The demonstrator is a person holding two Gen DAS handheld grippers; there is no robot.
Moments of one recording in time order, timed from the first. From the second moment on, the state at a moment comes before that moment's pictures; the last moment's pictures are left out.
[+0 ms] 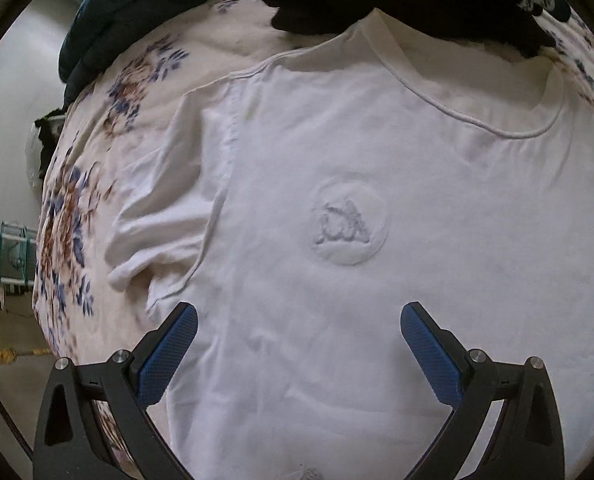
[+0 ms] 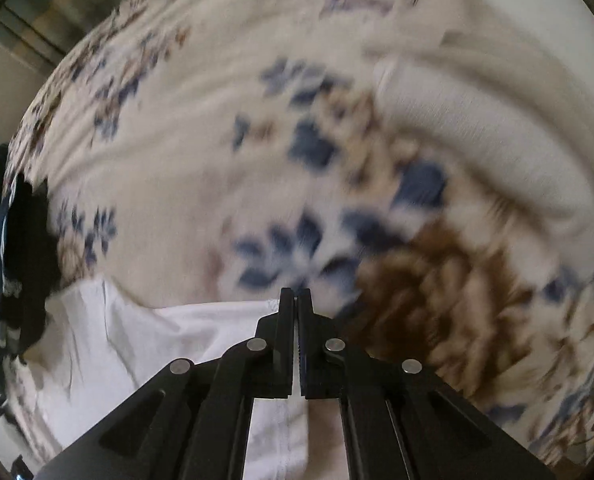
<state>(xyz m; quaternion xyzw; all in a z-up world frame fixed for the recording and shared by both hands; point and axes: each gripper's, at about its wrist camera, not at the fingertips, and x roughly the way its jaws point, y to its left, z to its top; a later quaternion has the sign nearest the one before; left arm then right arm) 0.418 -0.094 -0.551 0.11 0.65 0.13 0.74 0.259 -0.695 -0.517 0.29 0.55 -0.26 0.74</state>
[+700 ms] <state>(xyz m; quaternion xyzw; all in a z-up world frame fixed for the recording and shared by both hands) 0.410 -0.053 -0.570 0.06 0.68 0.14 0.72 0.174 -0.591 -0.648 0.79 0.33 -0.20 0.47</state>
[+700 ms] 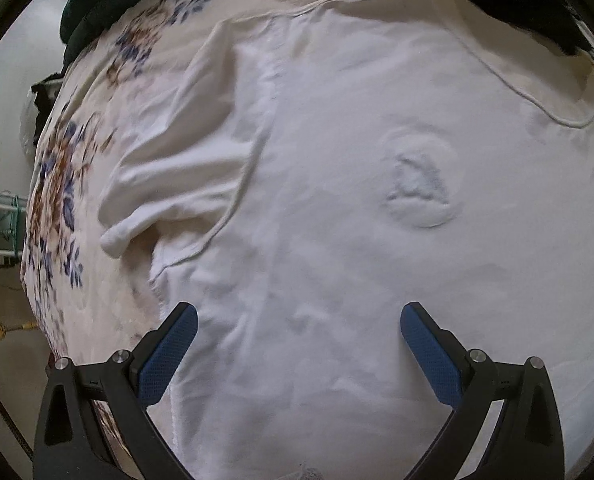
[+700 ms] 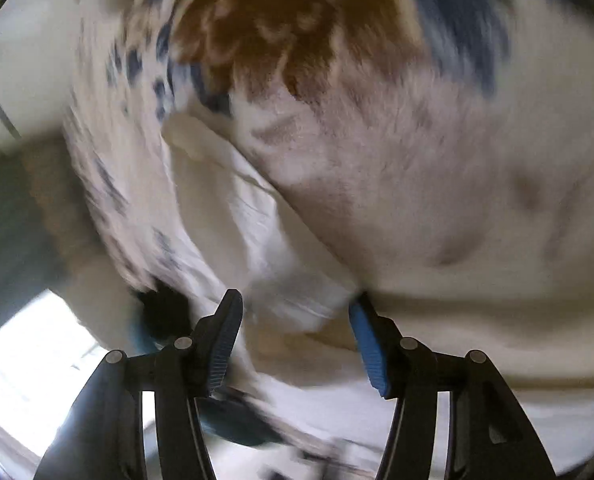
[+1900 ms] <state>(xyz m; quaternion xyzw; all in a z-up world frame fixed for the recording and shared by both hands) 0.329 0.210 -0.581 -0.51 0.55 0.17 0.64 0.358 -0.303 -0.590 0.15 0.66 -0.09 0.73</state>
